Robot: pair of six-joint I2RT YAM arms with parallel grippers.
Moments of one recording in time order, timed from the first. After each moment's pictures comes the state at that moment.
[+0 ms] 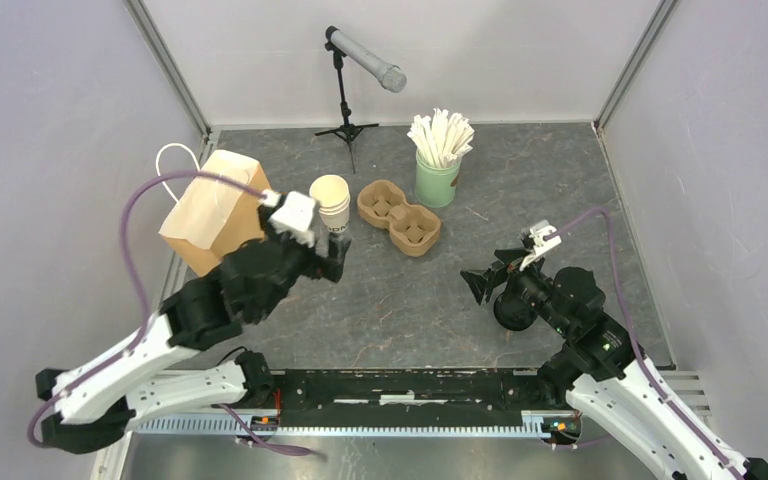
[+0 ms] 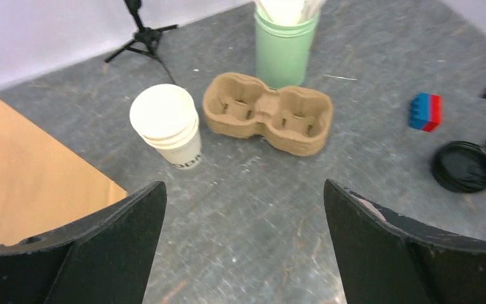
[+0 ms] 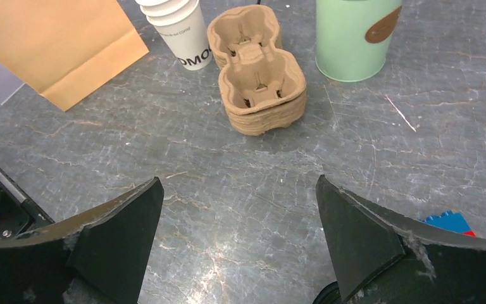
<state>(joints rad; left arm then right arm) -1.06 0.70 1.01 -0.56 -0.60 -0.16 0.63 0.43 0.50 -0.25 0.00 0.23</state>
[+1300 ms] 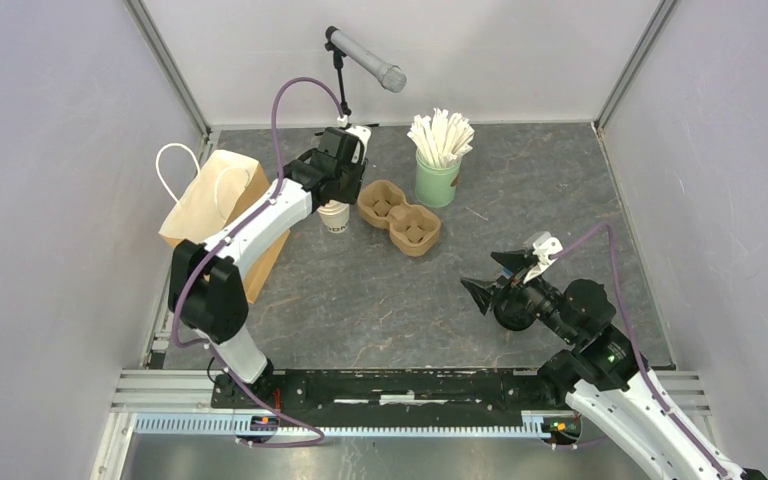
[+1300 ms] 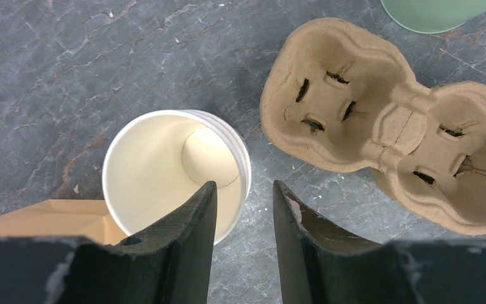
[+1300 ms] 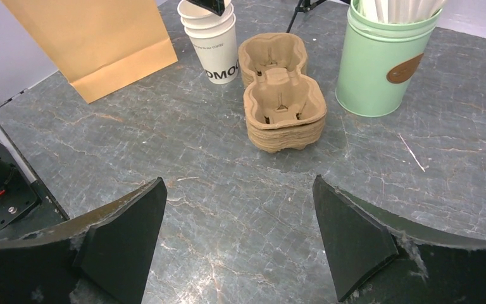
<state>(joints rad) -0.50 1.68 1.46 -0.57 -0.21 -0.05 0.63 0.32 0.44 -0.19 -0.12 0.14</state>
